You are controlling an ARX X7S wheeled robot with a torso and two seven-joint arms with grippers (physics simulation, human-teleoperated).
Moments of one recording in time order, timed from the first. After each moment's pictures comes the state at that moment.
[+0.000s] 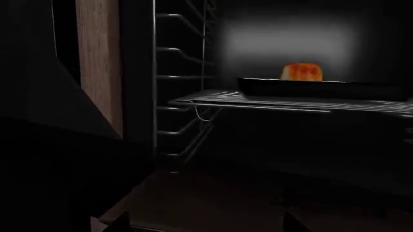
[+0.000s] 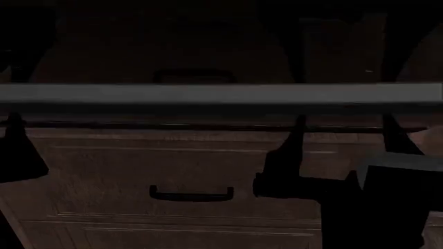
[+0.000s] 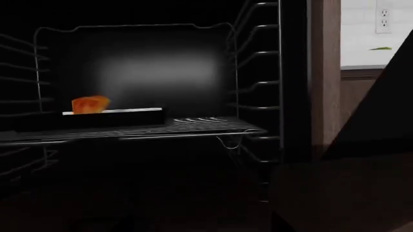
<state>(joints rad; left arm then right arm) -0.42 -0.41 0.04 0.65 -0.61 -0.80 -0.59 0.39 0.42 -0.10 -0.74 0.62 0.71 0.56</state>
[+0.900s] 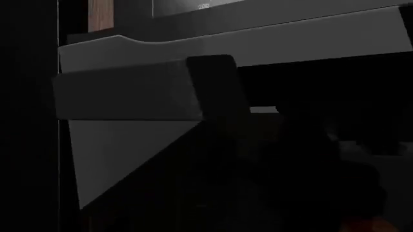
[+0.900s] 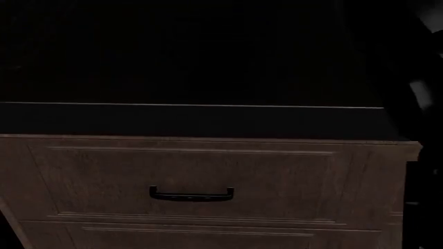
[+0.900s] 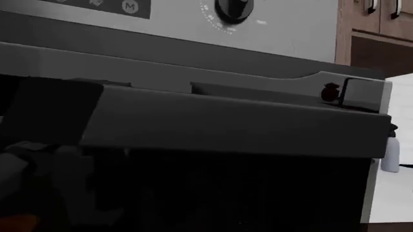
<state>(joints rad) -1.51 -0.32 0.32 -0.16 -0.47 -0.93 -0.59 1.53 0.34 -0.34 0.04 0.57 0.99 0.51</state>
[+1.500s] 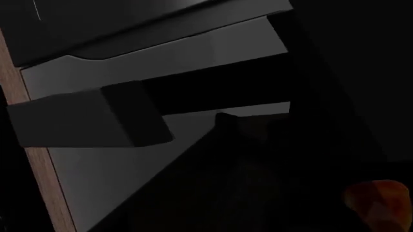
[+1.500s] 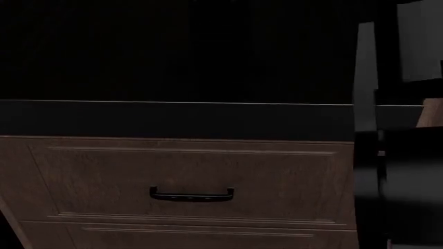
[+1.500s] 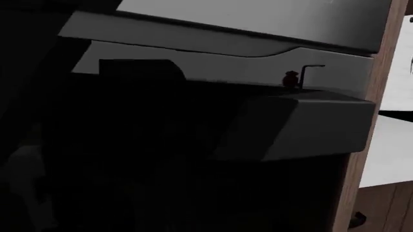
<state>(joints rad) -1.98 -0.04 0.44 -1.14 -0.24 -0.74 -0.39 2.01 0.09 -0.39 1.18 0.28 0.71 0.30</state>
